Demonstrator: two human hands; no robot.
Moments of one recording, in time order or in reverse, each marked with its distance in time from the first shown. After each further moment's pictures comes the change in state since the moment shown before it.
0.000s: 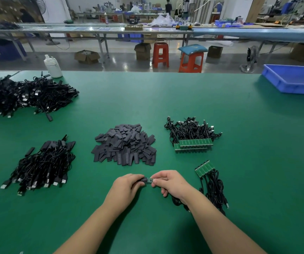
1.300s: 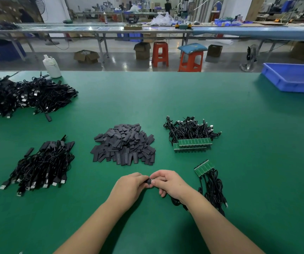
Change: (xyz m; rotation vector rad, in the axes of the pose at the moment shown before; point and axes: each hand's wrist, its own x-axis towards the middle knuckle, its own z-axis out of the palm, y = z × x) left_hand 0.008 0.016 -0.001 0.106 -0.118 0.101; right_hand -0.004 -0.002 0.001 -0.028 -0.036 -0.038
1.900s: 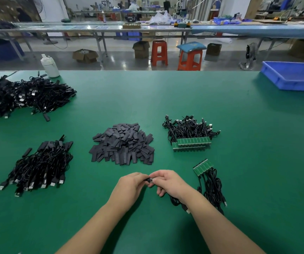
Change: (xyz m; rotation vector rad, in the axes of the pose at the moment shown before) left_hand -0.001 0.004 0.004 -0.096 0.075 0.001; right_hand 0.002 -0.002 0.001 -0.001 0.008 0.048
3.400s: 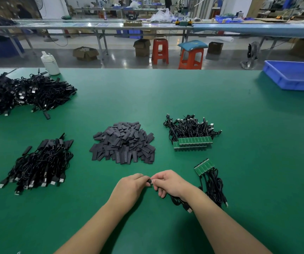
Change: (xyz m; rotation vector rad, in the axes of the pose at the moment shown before) left_hand -0.003 -0.001 0.001 0.115 0.022 0.144; right_hand 0.000 -0.008 0.000 -0.110 -0.075 0.038
